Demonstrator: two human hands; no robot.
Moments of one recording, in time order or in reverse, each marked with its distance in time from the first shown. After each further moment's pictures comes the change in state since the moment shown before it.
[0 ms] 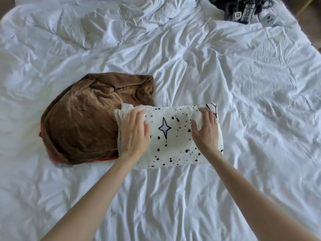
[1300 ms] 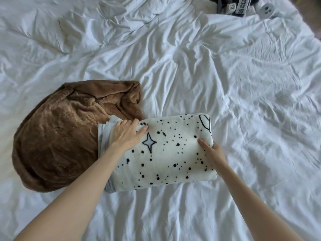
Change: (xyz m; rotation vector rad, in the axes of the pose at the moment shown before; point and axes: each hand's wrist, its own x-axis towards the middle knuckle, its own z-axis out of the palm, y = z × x) left_hand 0.067 -0.045 0.093 0.351 -0.599 -0.001; right_hand 0.006 0.110 0.012 0.432 -0.383 0.813
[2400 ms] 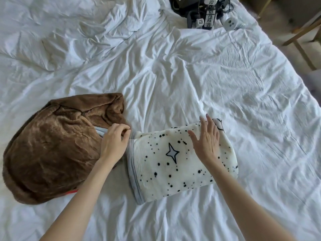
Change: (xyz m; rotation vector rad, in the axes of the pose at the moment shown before) left_hand -0.037 0.042 -0.062 -0.486 0.263 -0.008; right_hand -0.026 -0.050 -0.047 -0.574 0.424 -0.584
